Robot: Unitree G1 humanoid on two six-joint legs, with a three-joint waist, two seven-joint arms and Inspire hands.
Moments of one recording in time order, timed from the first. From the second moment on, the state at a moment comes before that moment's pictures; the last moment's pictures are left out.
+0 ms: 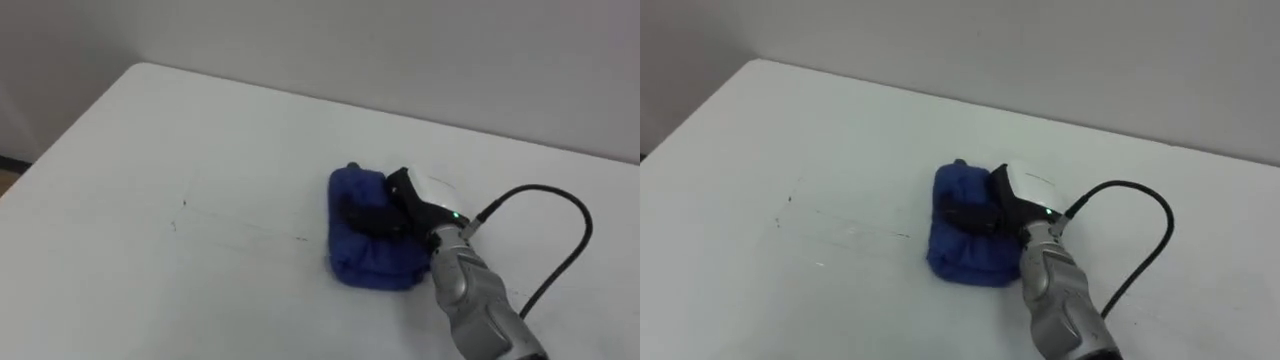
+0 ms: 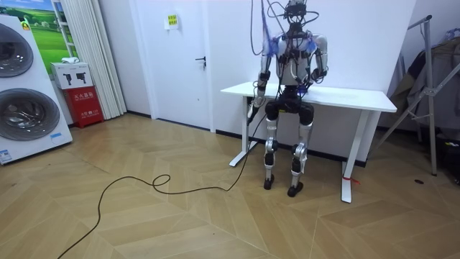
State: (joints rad) left arm 0.15 0.15 0.04 0.90 -0.06 0.18 0.27; right arm -0.12 -0.19 0.32 0.33 -0.78 0.19 -0.09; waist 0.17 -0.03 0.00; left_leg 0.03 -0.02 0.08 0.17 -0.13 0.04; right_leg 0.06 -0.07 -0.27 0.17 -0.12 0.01
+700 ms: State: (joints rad) left arm 0.22 0.15 0.08 0.88 -0.03 0.18 0.22; right arm 0.09 -0.19 0.22 0.22 -0.75 0.01 -0.13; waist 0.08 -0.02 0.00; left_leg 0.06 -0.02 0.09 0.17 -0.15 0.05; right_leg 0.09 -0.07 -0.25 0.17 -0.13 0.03
